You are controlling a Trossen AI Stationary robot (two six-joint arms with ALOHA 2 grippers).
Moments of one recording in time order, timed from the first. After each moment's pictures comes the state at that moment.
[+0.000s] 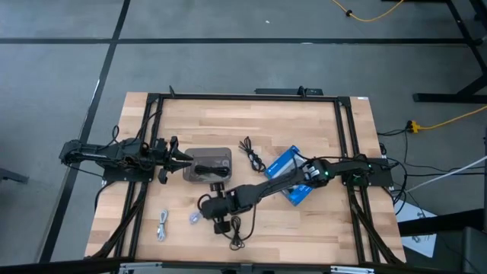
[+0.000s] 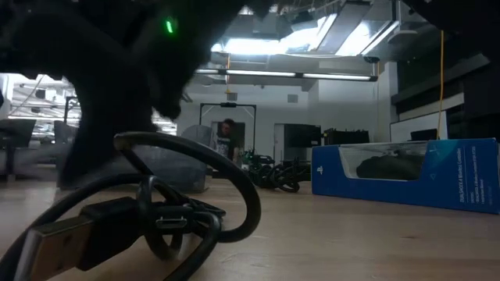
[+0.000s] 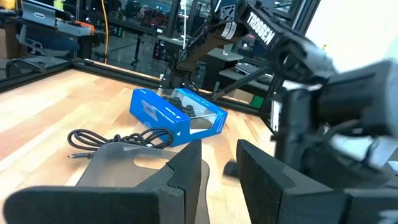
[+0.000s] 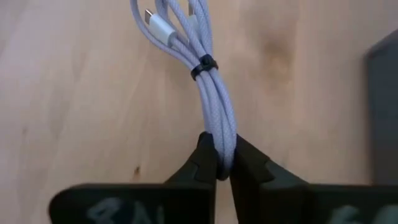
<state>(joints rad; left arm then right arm) -0.07 0.00 0.01 0.05 -0.02 -0.30 0.33 2.58 2.26 -0.64 0.21 0.07</state>
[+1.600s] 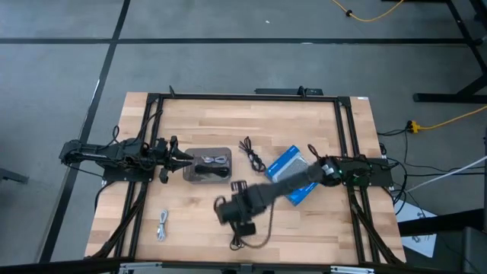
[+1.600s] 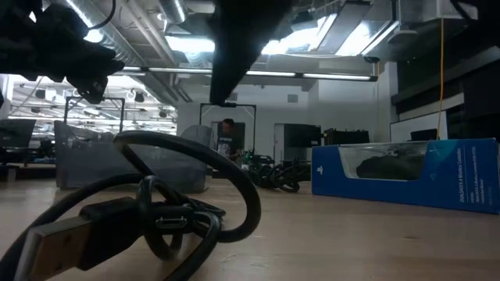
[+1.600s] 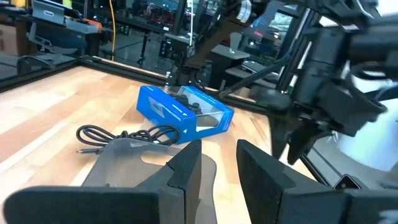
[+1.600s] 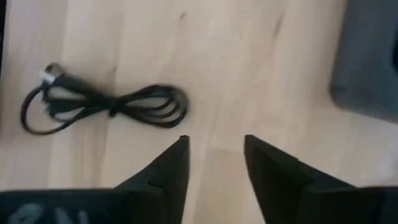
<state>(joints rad) -0.07 0.00 0.01 0.04 -0.04 -0.30 0.41 2.42 2.33 -1.23 0.15 0.18</state>
